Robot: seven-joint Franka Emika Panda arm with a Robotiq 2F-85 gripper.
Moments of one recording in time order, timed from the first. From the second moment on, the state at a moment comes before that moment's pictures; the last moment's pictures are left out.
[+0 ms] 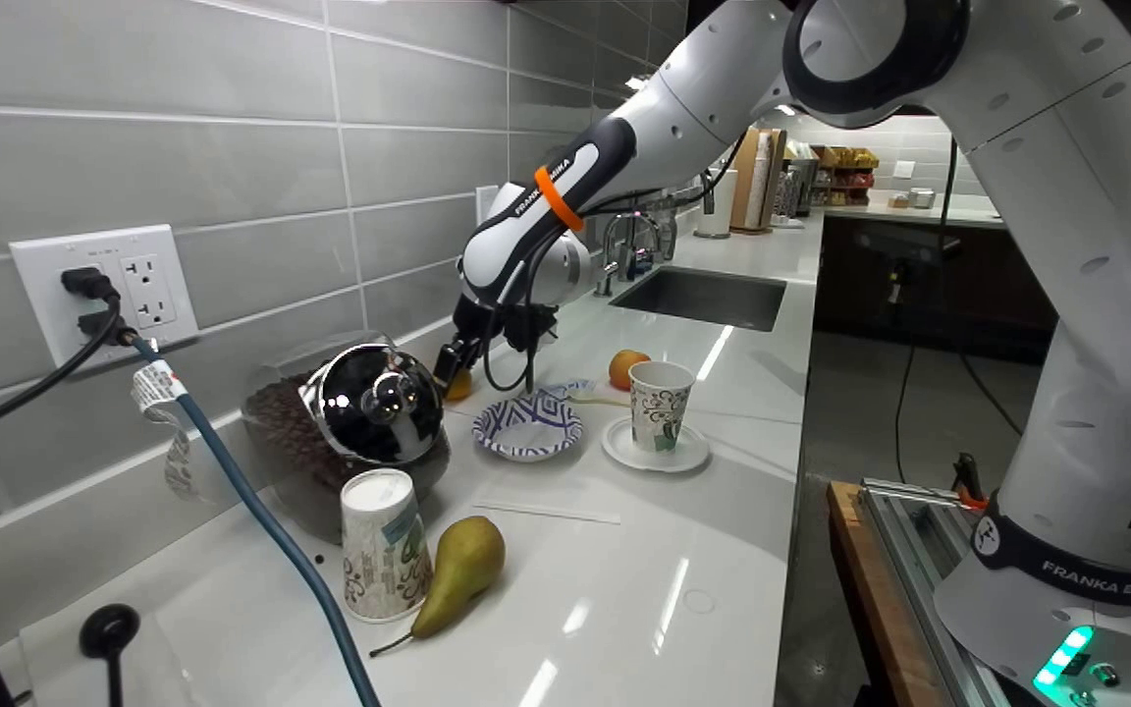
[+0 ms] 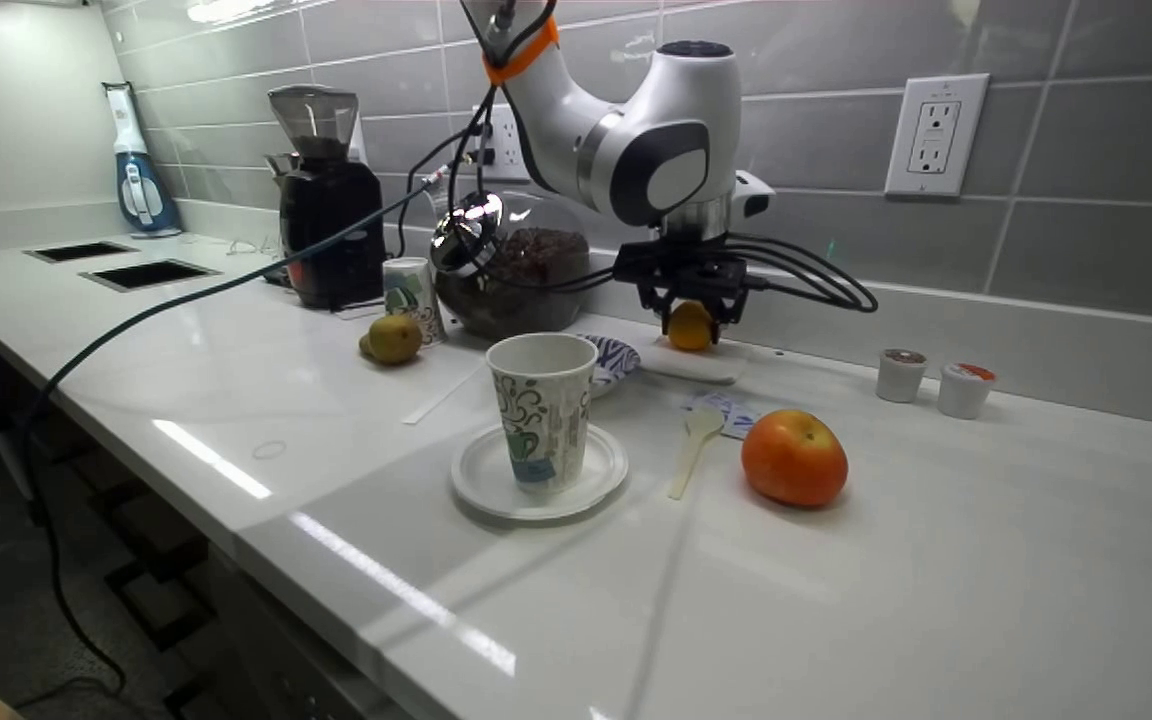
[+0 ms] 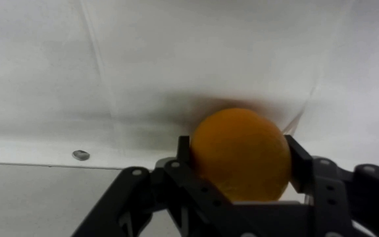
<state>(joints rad) -0.37 0.67 0.09 -1.74 0.22 2.80 -0.46</state>
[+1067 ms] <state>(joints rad) -0.37 0.67 0.10 -1.74 0.21 2.81 -0.46</state>
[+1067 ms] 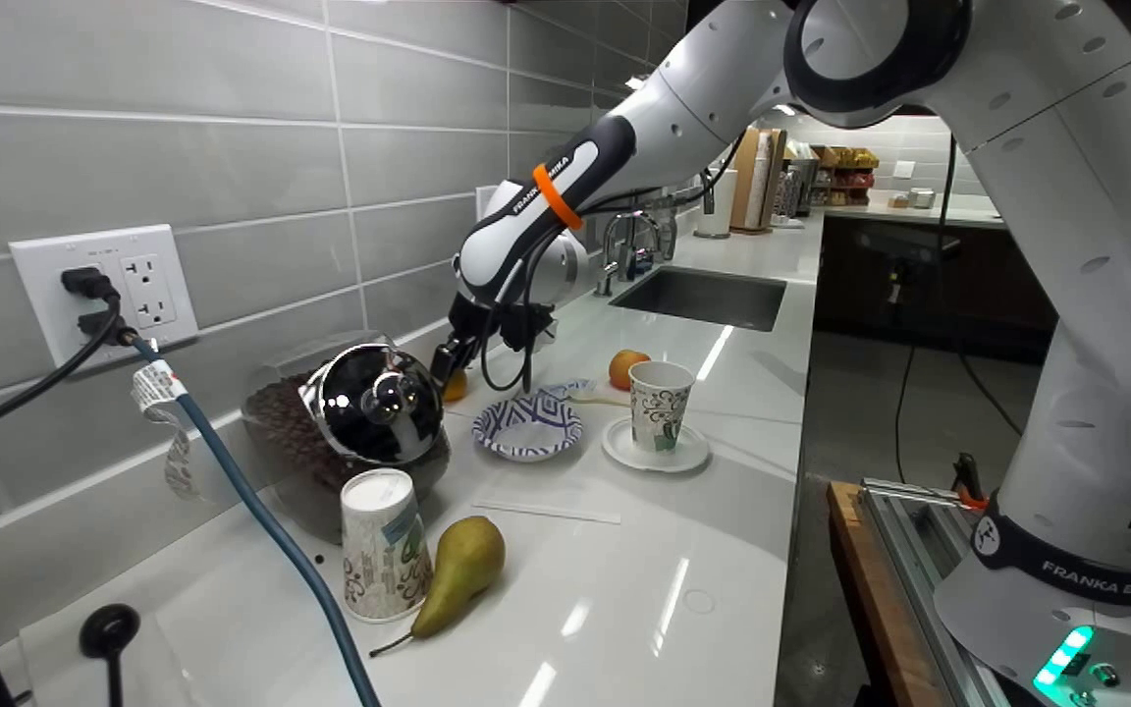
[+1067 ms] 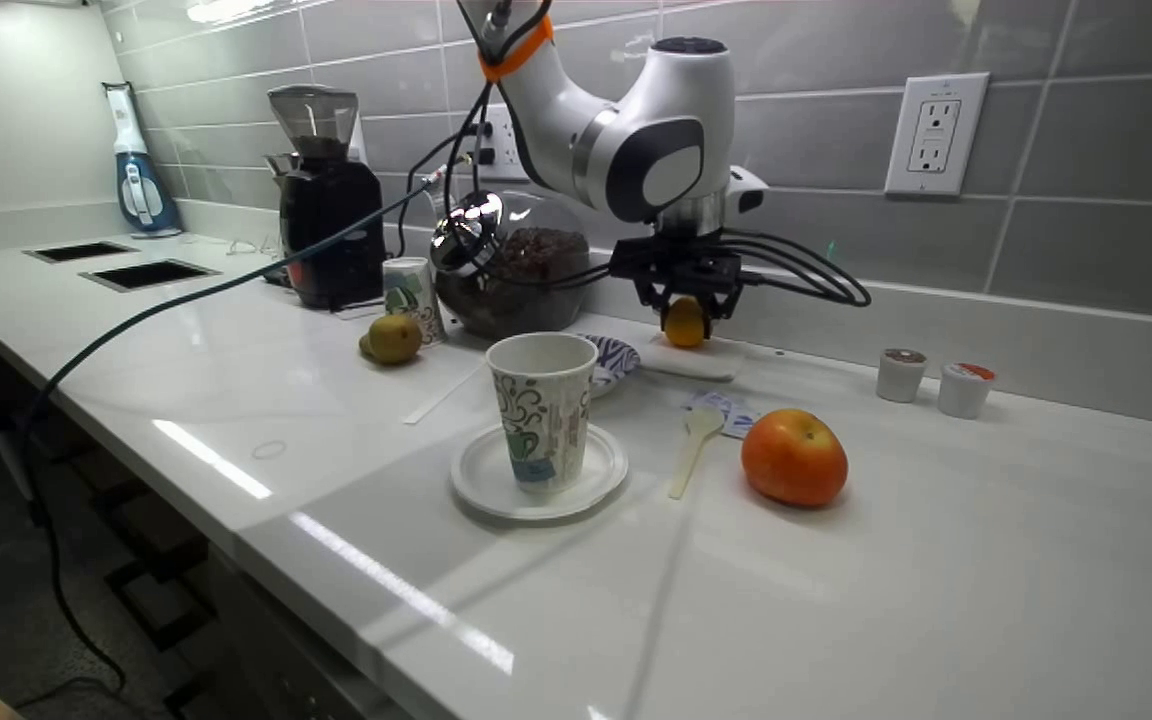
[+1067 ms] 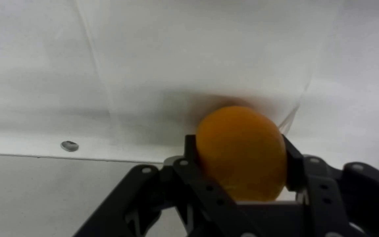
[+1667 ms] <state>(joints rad) -0.37 0.61 0.10 -1.78 0.22 2.81 -0.42</state>
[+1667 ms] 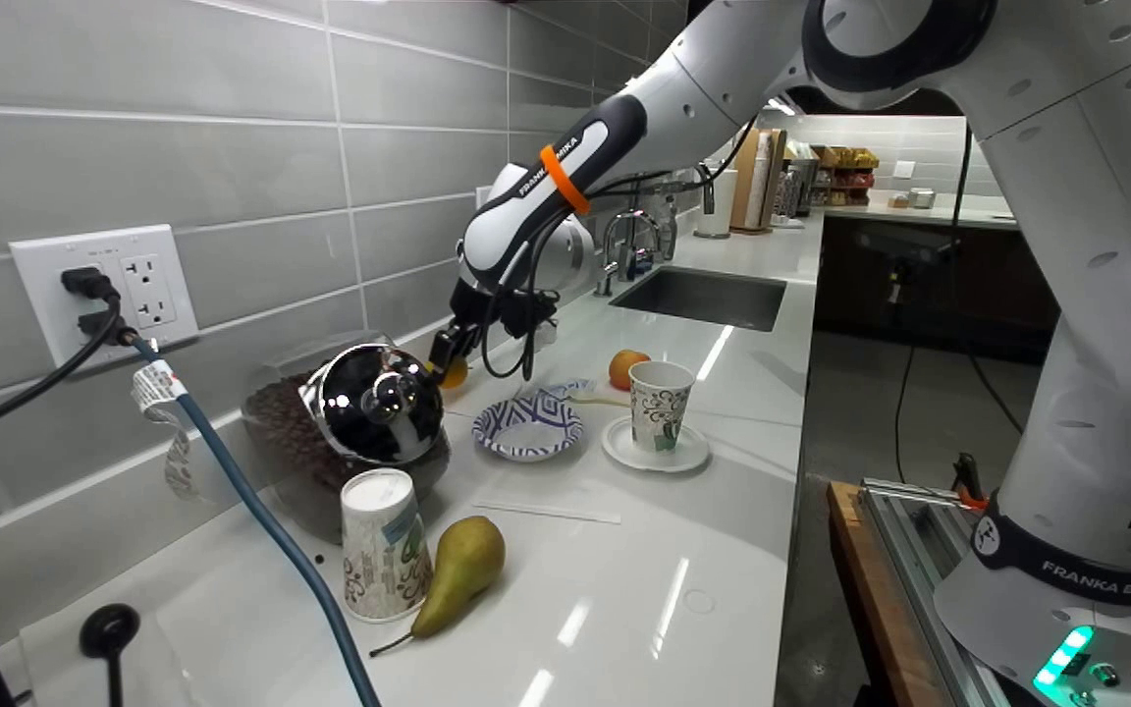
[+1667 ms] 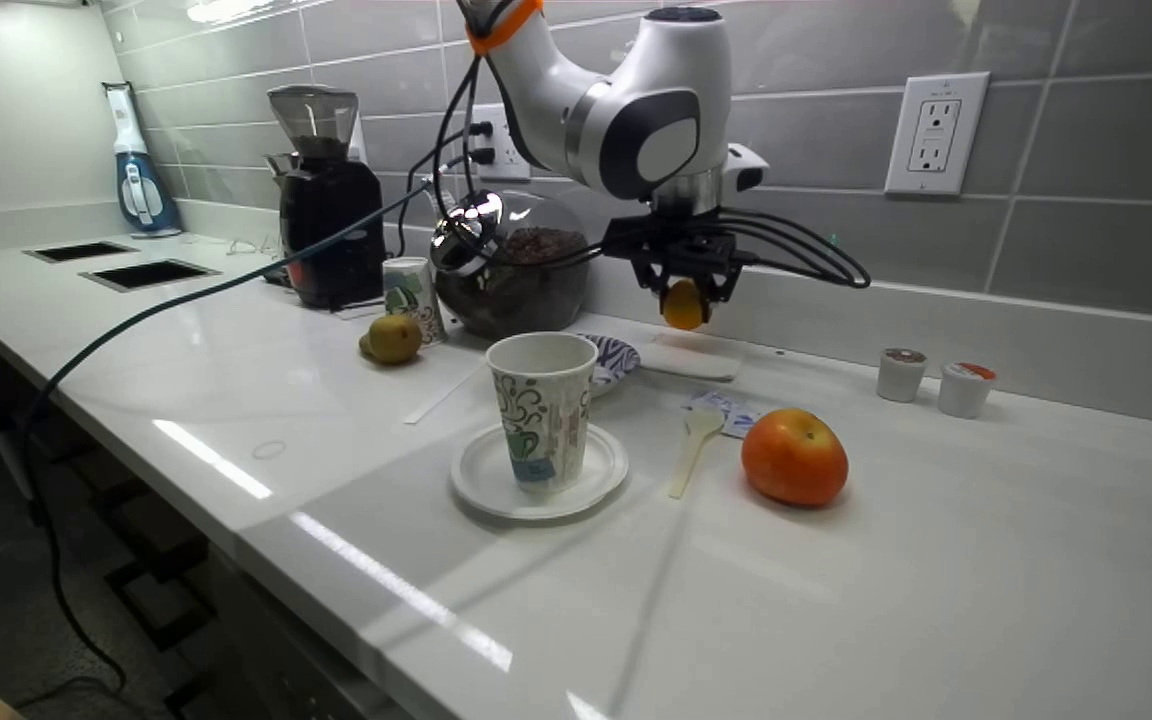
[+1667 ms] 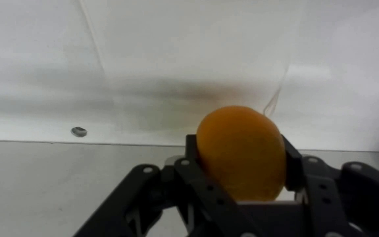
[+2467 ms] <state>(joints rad) -0.42 0.35 -0.02 -2.06 0.24 2.91 -0.26</state>
